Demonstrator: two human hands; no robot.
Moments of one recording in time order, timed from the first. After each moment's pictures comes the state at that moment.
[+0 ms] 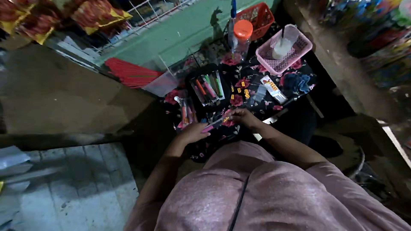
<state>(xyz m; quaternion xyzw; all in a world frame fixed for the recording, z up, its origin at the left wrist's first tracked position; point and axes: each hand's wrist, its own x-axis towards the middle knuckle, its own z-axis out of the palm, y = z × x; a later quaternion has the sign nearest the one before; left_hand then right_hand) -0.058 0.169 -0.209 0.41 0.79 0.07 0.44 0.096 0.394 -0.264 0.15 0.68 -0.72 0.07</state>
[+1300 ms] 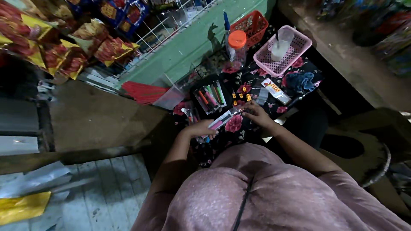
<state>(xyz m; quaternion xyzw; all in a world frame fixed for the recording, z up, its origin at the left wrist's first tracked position) -0.076 0.215 -0.192 0.33 0.71 0.18 0.59 0.120 0.438 -0.255 0.13 0.80 -0.57 -0.10</state>
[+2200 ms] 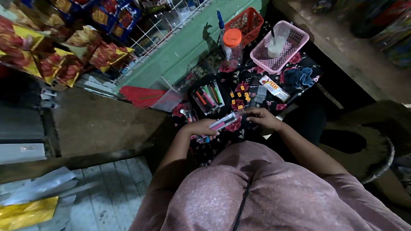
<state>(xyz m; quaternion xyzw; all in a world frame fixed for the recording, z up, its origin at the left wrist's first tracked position) -0.081 0.232 -0.179 0.41 0.66 0.15 0.62 0.148 0.451 -0.254 0.02 0.76 -0.65 -0.09</state>
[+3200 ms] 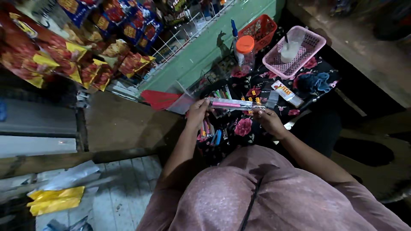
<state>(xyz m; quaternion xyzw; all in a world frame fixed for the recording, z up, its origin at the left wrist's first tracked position) -0.098 0.237 -0.160 0.20 0.77 0.54 0.27 0.124 0.426 -0.275 0.16 0.47 -0.84 -0.20</state>
